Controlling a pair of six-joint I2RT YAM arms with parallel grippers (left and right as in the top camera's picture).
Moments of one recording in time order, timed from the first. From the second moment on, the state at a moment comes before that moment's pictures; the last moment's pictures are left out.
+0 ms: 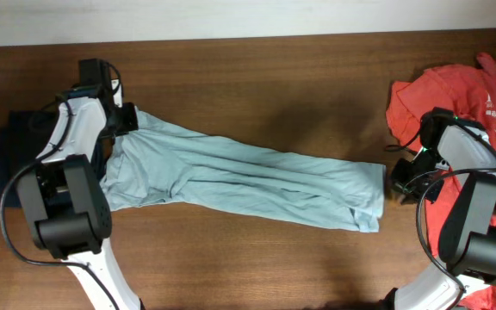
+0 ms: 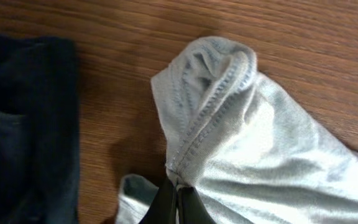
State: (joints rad) left arm 0.13 2.14 1.63 -0.74 -0.04 -0.04; right arm -0.31 1.88 1.21 -1.10 -0.02 0.33
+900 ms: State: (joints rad) left arm 0.13 2.14 1.63 -0.72 -0.03 -0.05; right arm -0.30 1.91 1.18 -0.81 -0.25 0.21
